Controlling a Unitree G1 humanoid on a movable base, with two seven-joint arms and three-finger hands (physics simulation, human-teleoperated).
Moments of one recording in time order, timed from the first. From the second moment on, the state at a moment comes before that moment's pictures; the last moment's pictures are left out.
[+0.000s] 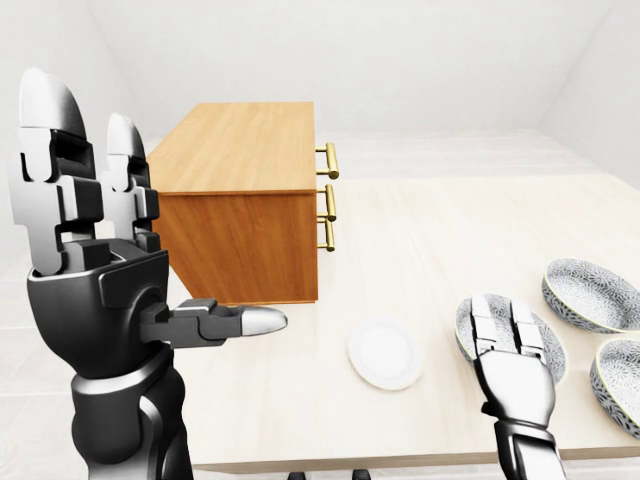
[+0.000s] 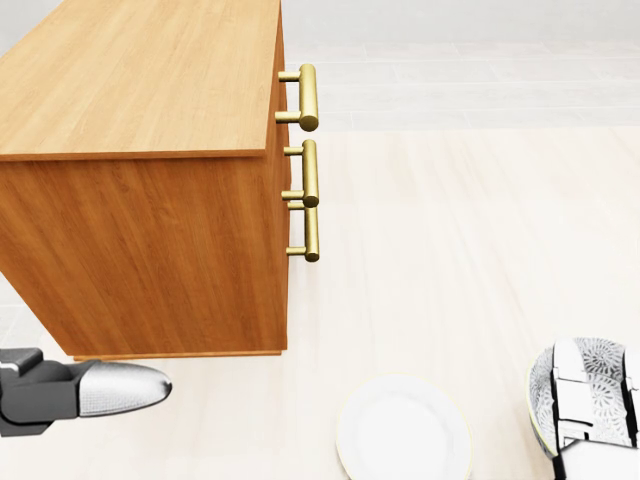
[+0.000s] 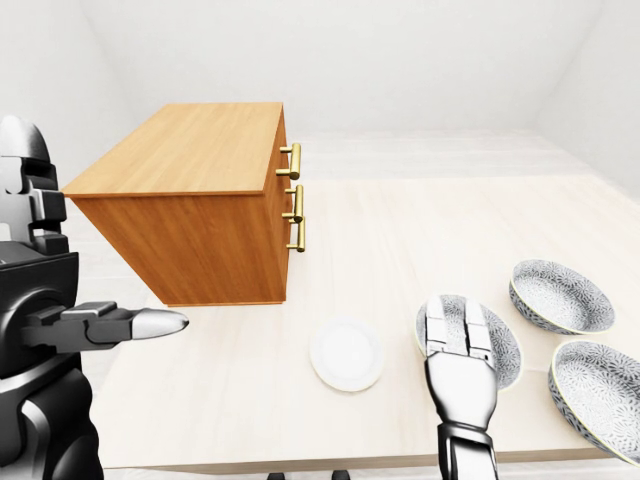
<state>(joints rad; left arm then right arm) -0.06 0.05 0.12 -0.92 -0.03 0.09 -0.04 0.41 -0.05 -0.23 -0.18 -1.54 -0.04 -0.33</state>
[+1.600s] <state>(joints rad) -0.03 0.03 0.06 -0.92 -0.01 0.09 -0.07 0.44 -0.08 -0.25 -0.33 -1.50 0.04 -0.23</state>
